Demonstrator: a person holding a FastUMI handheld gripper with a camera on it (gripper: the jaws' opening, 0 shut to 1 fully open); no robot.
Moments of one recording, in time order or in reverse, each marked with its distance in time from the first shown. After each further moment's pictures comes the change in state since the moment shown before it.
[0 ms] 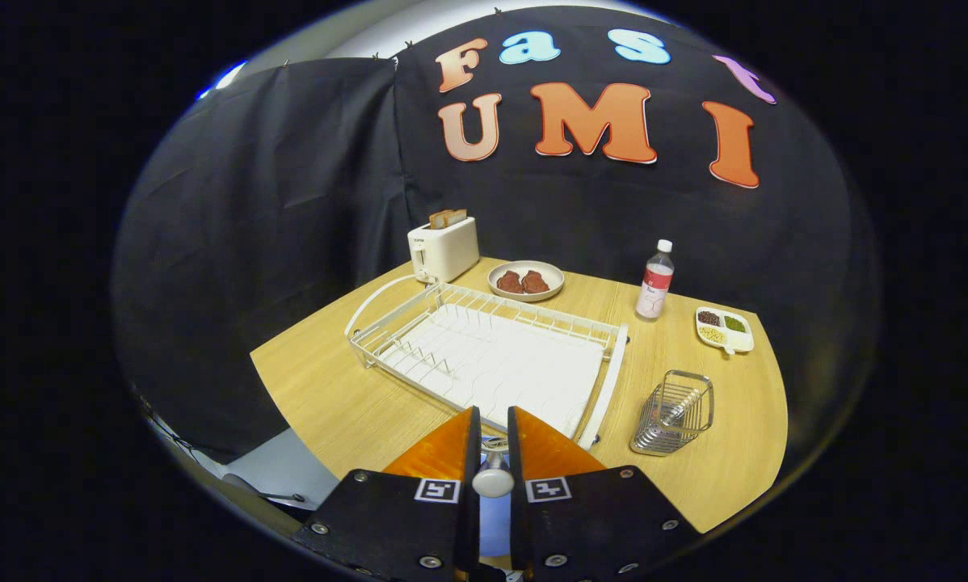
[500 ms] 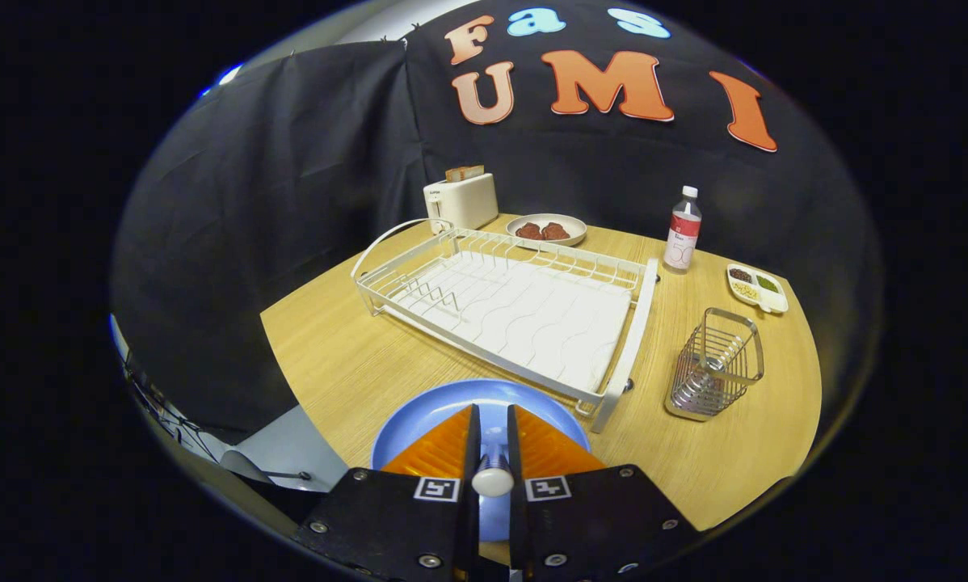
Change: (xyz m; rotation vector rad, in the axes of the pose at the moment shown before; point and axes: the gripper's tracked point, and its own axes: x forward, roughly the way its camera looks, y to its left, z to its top) arm 0.015 -0.009 -0.073 0.017 0.078 0.076
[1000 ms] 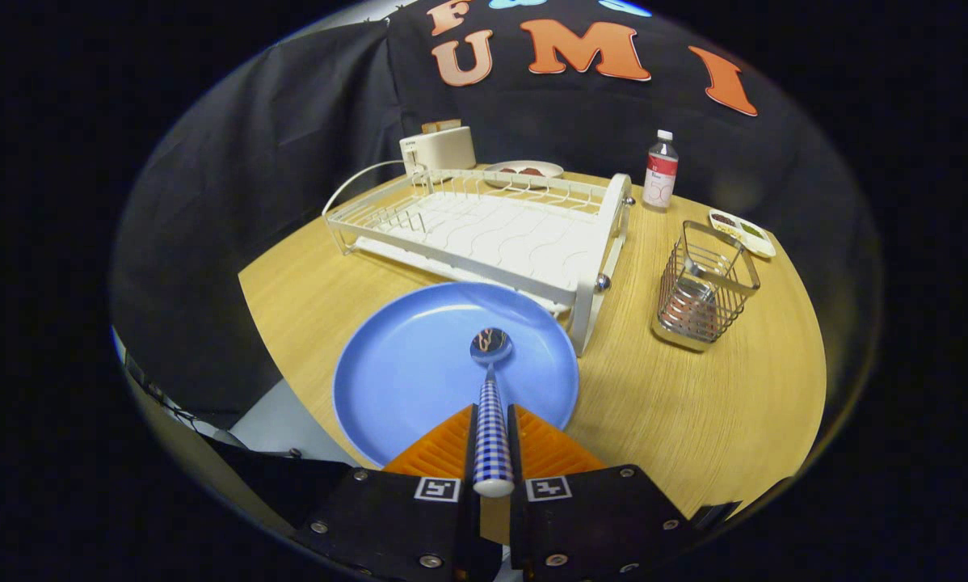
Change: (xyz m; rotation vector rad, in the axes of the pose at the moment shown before) arm 0.001 -0.026 -0.084 -0.007 0.166 -0.075
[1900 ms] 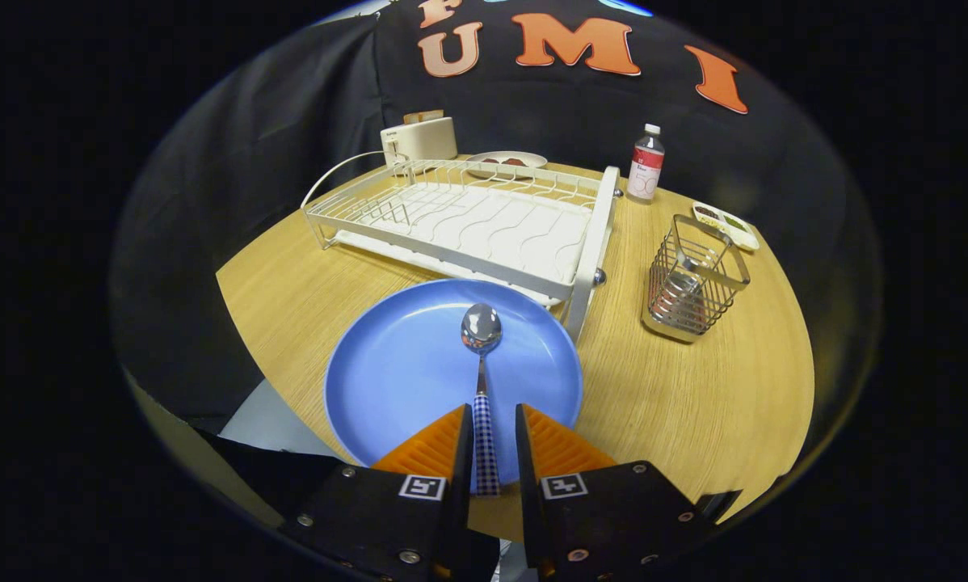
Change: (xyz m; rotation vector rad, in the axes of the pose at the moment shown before) arm -0.010 0.001 0.021 0.020 0.008 -0.087
